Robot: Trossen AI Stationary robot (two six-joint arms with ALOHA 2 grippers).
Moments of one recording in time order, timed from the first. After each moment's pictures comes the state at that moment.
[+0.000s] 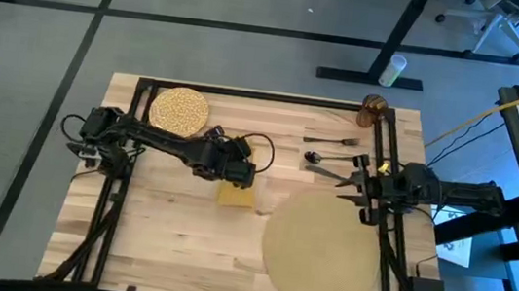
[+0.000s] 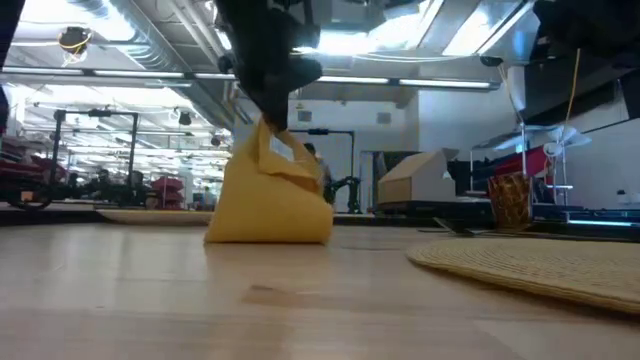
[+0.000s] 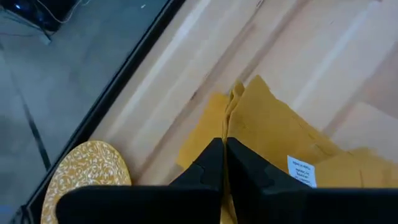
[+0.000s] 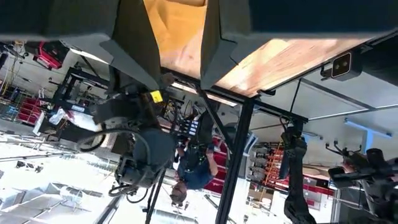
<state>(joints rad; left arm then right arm) -0.08 1.77 1.42 -0.93 -0.78 -0.57 0.06 0.15 0.12 0.18 -0.26 -0.23</state>
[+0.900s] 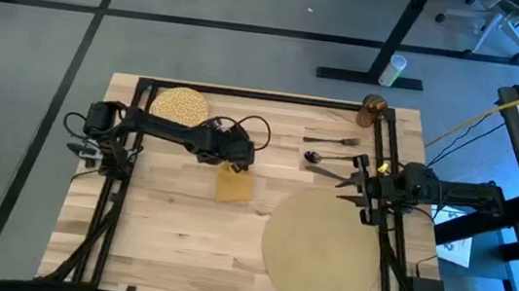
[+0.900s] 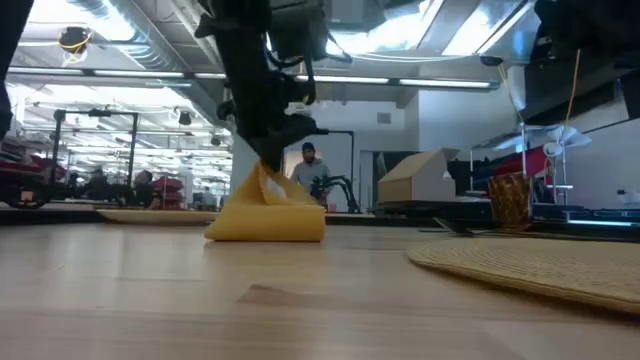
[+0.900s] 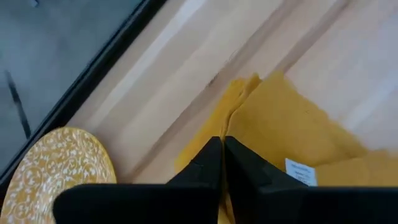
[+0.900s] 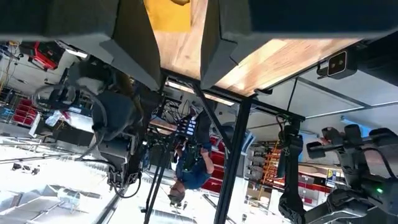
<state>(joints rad) 0.09 1.77 1.22 -0.70 -0.69 -0.51 0.06 0.16 0.12 0.18 -0.26 -0.21</state>
